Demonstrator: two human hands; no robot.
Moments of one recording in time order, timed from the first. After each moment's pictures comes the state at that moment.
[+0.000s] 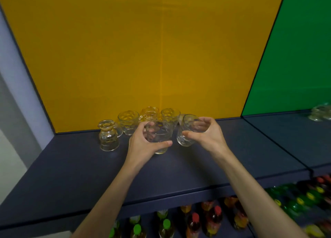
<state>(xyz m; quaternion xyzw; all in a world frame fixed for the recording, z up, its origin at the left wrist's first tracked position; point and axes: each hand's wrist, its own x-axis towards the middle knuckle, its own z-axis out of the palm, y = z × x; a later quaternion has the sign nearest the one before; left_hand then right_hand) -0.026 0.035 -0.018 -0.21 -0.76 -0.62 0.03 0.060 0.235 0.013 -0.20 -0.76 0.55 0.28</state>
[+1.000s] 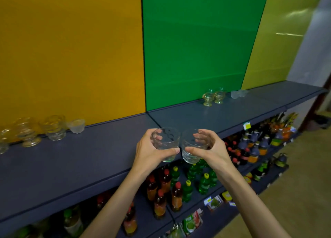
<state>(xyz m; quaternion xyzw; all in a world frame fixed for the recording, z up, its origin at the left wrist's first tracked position) 0.209 0.362 -0.016 -0.34 -0.72 -0.60 -0.09 0.358 0.512 -0.017 -0.25 -0.70 0.56 0.37</state>
